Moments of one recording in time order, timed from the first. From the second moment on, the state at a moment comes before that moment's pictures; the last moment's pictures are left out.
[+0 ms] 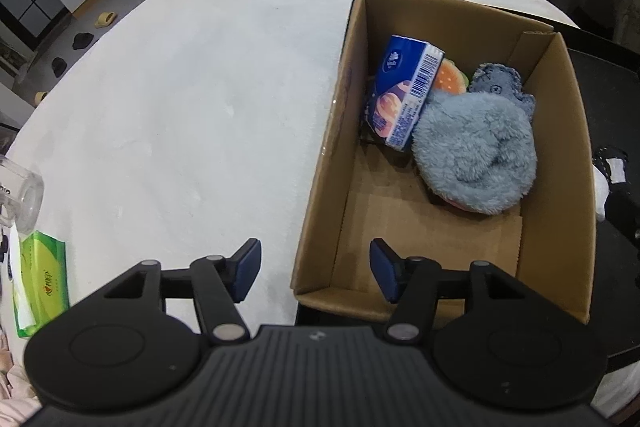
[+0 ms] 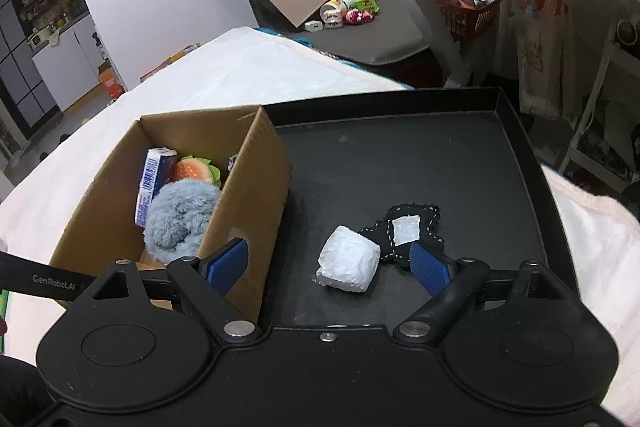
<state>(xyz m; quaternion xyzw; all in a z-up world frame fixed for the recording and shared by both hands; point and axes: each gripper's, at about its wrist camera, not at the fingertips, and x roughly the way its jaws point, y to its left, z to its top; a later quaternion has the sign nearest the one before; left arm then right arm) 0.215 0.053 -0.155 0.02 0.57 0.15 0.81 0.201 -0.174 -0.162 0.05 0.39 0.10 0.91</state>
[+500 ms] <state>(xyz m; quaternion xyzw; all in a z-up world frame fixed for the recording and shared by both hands) 0.236 0.042 -0.155 0.06 0.58 0.15 0.80 0.229 -0.181 -0.195 0.08 0.42 0.08 0.90</state>
